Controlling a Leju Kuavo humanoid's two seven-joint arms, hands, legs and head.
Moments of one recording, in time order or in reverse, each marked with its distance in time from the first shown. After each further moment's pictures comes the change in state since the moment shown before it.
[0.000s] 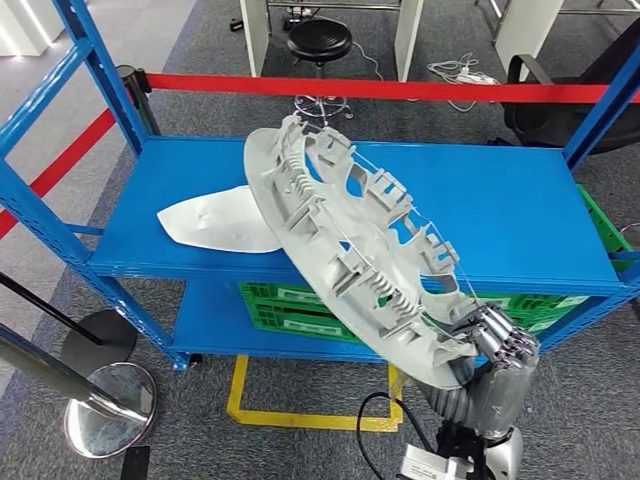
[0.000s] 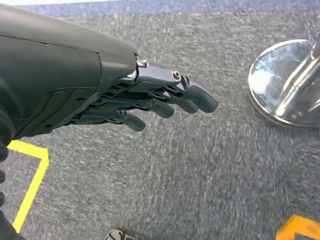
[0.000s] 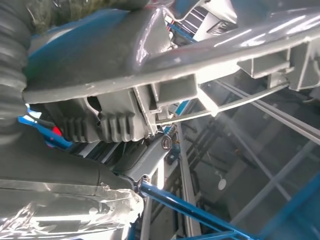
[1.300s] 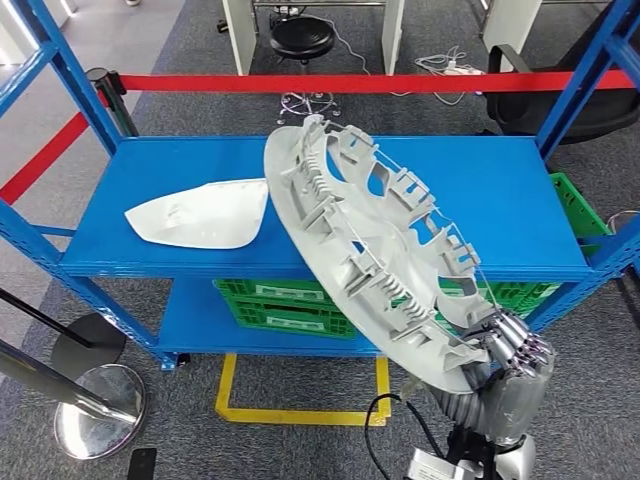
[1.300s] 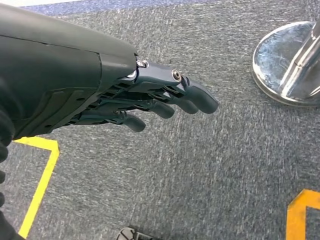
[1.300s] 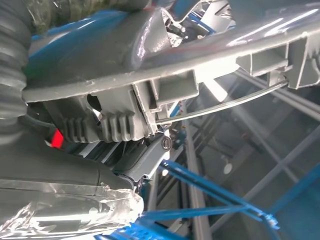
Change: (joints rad) left arm 0.003 -0.008 0.000 0.000 -0.014 0.019 0.017; right arm 0.031 0.009 -0.048 -0.027 0.022 -0.002 -0.034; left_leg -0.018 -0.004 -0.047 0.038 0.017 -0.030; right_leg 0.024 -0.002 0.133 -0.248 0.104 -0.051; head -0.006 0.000
